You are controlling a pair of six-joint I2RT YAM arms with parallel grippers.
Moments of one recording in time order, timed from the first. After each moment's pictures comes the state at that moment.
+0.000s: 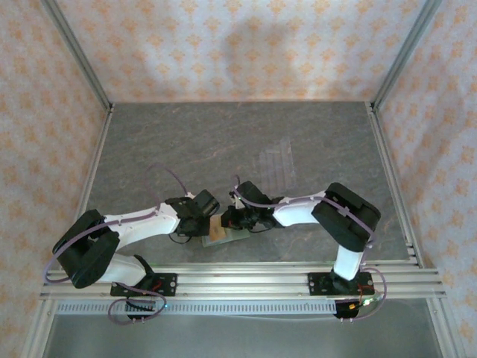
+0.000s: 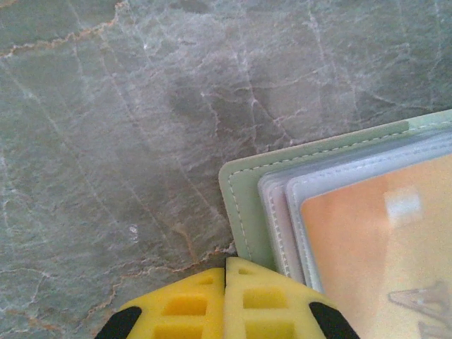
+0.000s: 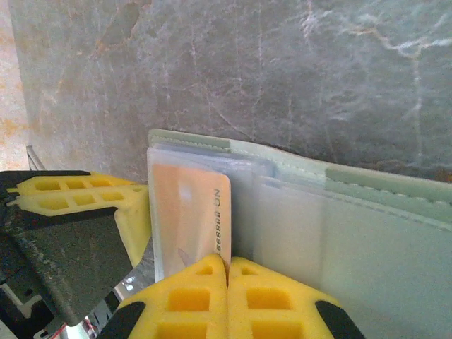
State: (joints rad) left arm -0.73 1.39 0.64 -0.62 -0.14 -0.78; right arm 0.92 1.78 0.79 0.18 -0.43 0.97
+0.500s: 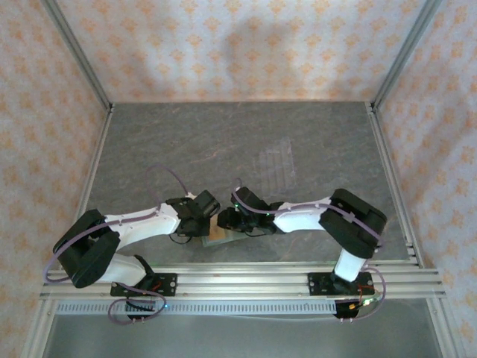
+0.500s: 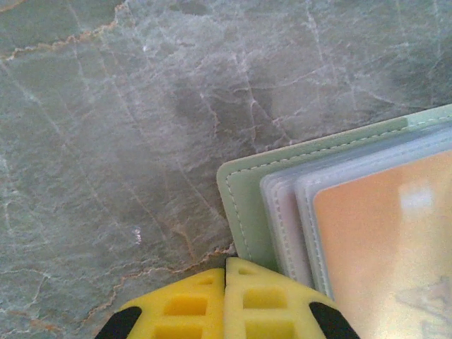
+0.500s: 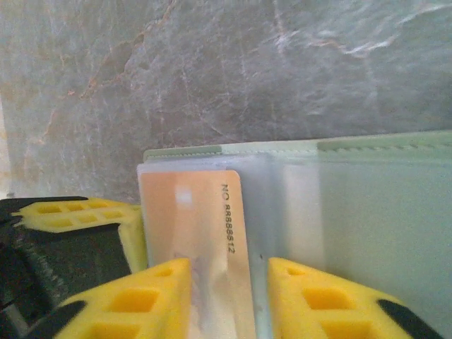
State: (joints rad) left arm -0.73 1.40 0.64 -0.62 -0.15 -0.78; right arm 0.99 1.69 0.79 0.09 -0.21 1.04
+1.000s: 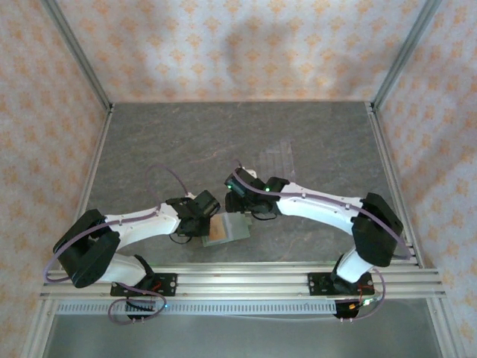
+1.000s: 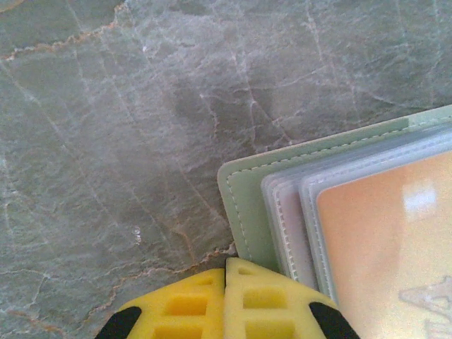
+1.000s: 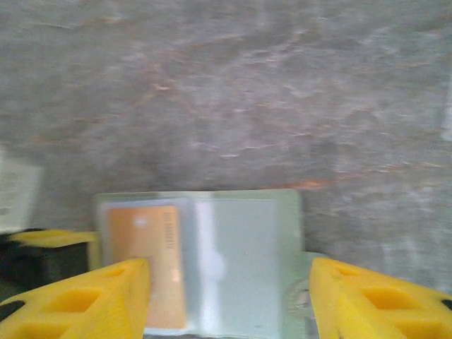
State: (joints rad) left arm -0.73 1.40 0.64 -0.62 -0.15 -0.78; right arm 0.98 1.60 1.15 -0.65 0.14 0.82
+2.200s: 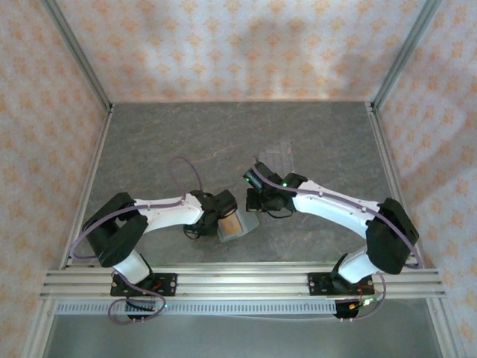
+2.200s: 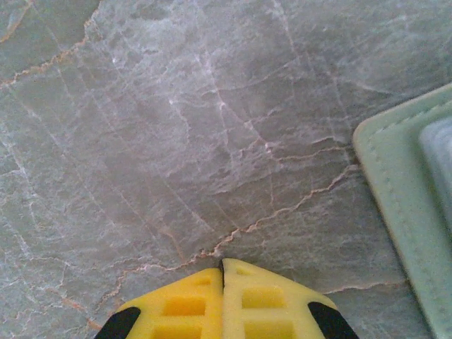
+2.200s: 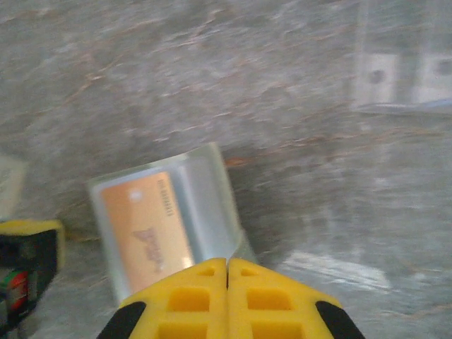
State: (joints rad) left arm -0.83 1.63 0.86 -0.83 -0.25 -0.79; right arm 0.86 1.49 1.06 -0.66 -0.02 0.79
